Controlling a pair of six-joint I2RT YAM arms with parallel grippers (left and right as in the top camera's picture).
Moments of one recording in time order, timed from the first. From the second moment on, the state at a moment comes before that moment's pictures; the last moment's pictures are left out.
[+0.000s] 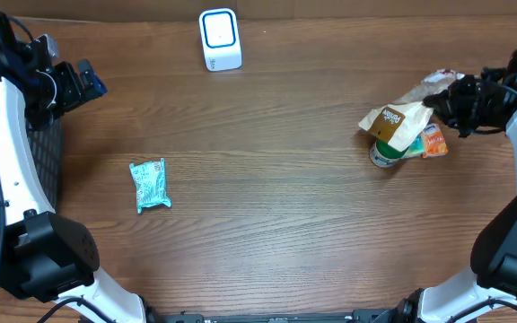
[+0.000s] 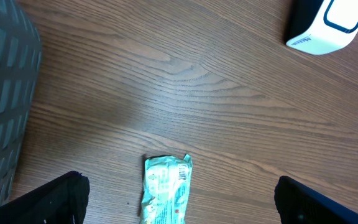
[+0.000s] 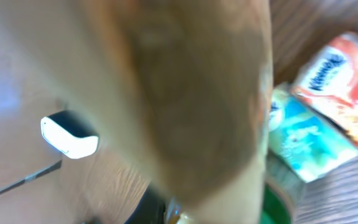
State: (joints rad) left arm 0.36 1.89 1.97 -1.31 0.28 -0.10; right arm -0.38 1.82 1.45 -0.78 -0.59 0.65
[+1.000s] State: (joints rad) left arm 0.36 1.89 1.97 -1.31 0.28 -0.10; right arm -0.38 1.75 1.43 -0.97 -0.43 0.66
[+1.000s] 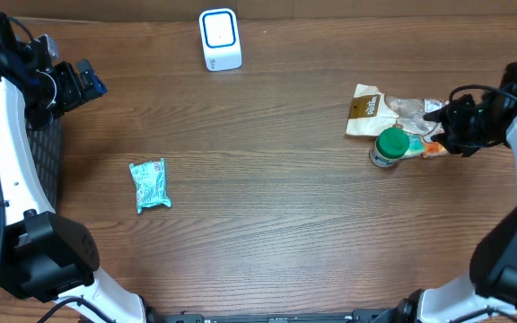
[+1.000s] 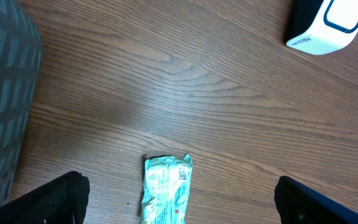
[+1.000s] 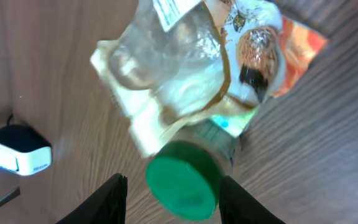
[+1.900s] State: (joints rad) left arm 0.36 1.89 1.97 -1.31 0.28 -0.10; right arm 0.24 1.51 1.46 -0.93 -0.43 0.39
